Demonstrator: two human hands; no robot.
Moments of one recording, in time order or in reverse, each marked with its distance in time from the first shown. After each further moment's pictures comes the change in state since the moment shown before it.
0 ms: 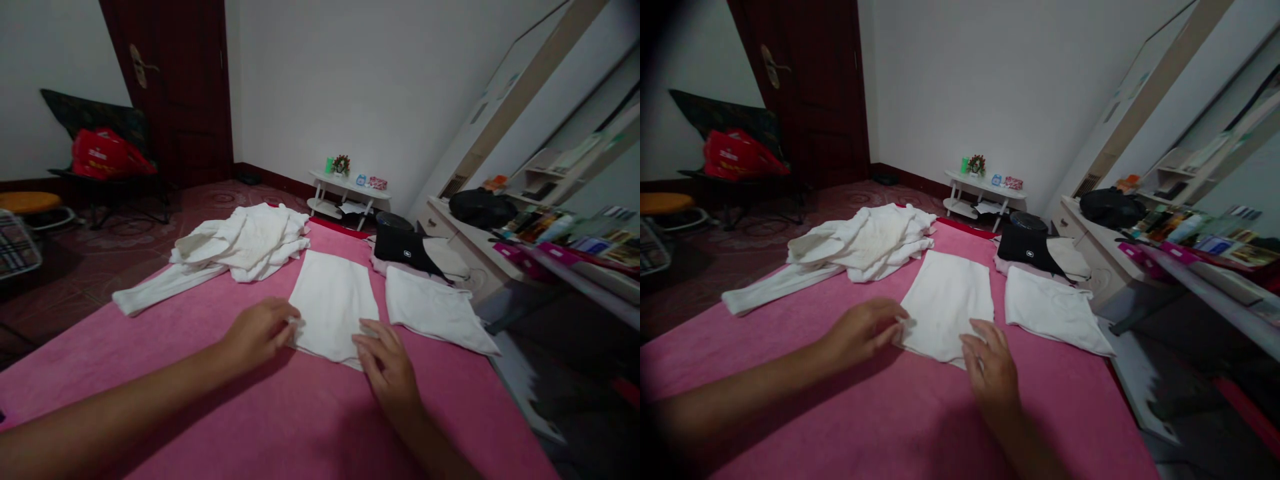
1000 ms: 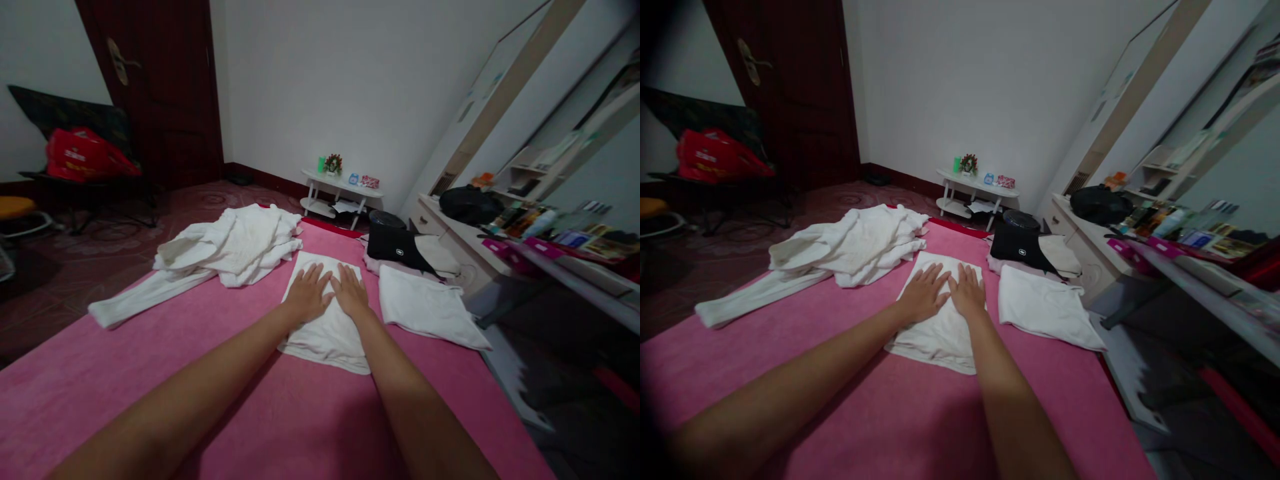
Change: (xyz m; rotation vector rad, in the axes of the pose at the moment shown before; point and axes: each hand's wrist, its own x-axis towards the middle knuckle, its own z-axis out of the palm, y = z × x) left_hand 0.135 -0.016 0.087 0.317 0.128 0.000; right_hand 0.143 0.048 0.076 -0.322 -0.280 0.326
